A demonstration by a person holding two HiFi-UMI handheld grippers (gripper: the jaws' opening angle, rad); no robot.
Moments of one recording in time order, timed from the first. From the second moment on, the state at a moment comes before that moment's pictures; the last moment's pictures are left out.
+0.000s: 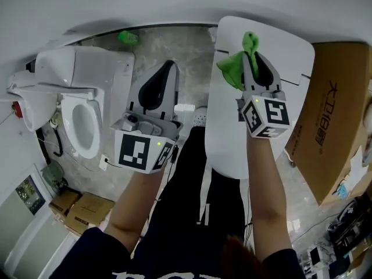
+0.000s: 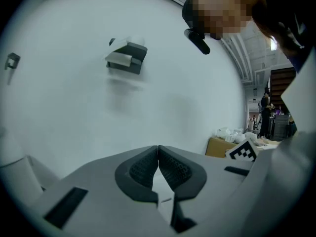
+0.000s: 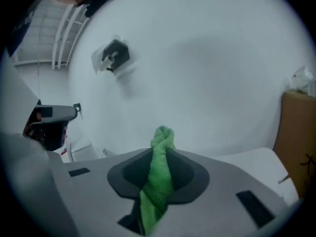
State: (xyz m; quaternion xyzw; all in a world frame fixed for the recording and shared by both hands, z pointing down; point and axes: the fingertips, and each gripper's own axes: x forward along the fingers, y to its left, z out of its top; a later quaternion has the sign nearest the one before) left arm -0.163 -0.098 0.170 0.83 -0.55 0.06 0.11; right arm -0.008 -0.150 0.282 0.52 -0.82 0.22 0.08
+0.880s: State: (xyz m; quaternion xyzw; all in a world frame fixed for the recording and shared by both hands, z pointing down) left arm -0.171 -0.078 0.289 0.82 -0.55 0.07 0.16; right arm -0.084 -0.154 0.452 0.42 -0.84 0.10 0.34
